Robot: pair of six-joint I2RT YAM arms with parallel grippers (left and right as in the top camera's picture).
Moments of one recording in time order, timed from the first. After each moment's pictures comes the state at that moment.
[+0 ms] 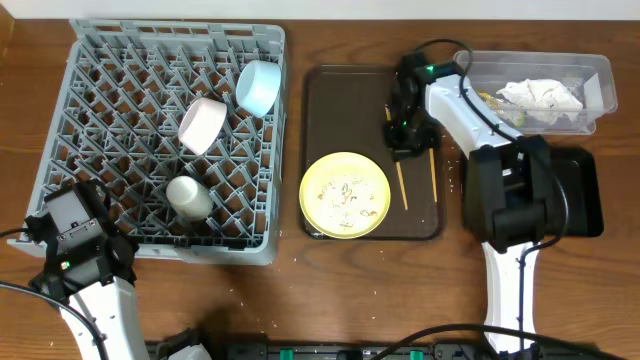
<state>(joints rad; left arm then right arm) 0.49 0.99 0.85 -1.00 -0.56 -0.27 0.28 2.33 1.84 -1.14 -0.19 0.14</state>
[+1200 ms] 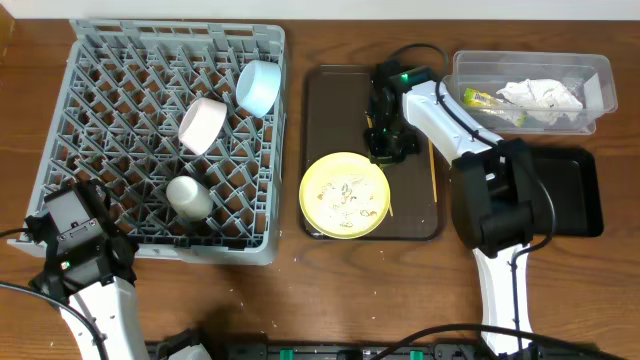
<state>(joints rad) 0.49 0.99 0.85 -1.00 -0.56 -0.27 0.37 2.33 1.84 -1.14 -0.20 0.19</state>
